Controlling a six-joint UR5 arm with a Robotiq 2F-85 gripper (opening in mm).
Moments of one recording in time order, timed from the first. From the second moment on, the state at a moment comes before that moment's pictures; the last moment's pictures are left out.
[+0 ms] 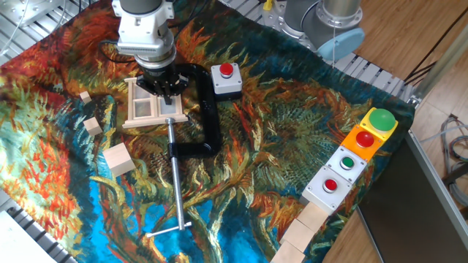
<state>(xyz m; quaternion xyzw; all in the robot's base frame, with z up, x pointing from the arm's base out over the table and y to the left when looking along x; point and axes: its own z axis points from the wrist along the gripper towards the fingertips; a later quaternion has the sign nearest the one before) 0.468 -0.113 0.012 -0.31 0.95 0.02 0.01</state>
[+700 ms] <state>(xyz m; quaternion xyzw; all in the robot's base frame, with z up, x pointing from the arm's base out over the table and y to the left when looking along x) 0.462 -0.119 0.013 -0.31 0.95 0.02 0.00</state>
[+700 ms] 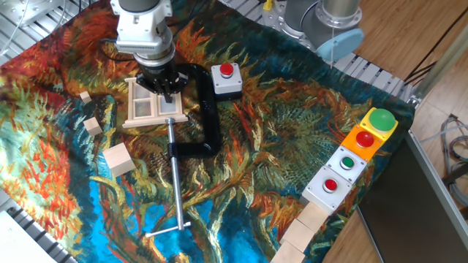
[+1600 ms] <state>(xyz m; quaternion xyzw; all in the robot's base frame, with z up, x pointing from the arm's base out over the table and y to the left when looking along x) 0.443 -0.133 0.017 -0.31 0.95 0.02 -0.01</state>
